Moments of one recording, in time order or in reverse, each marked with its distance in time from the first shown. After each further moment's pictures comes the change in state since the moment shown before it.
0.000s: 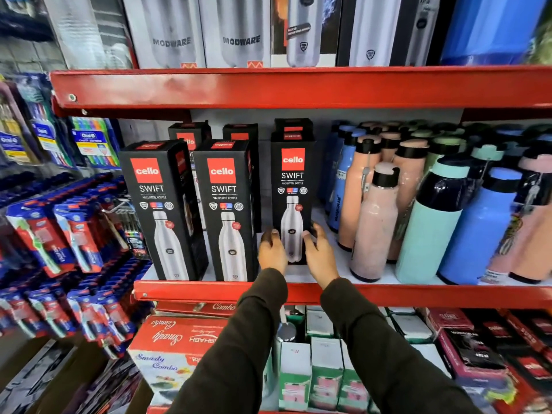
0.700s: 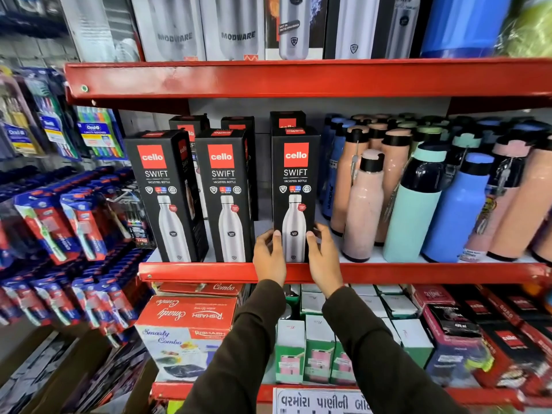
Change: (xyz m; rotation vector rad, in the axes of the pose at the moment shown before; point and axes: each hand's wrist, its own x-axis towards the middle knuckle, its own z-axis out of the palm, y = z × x) left_hand -0.060 -0.024 -0.023 0.041 0.034 0.202; right_hand -0.056 0.017 -0.020 -0.012 0.049 -0.135
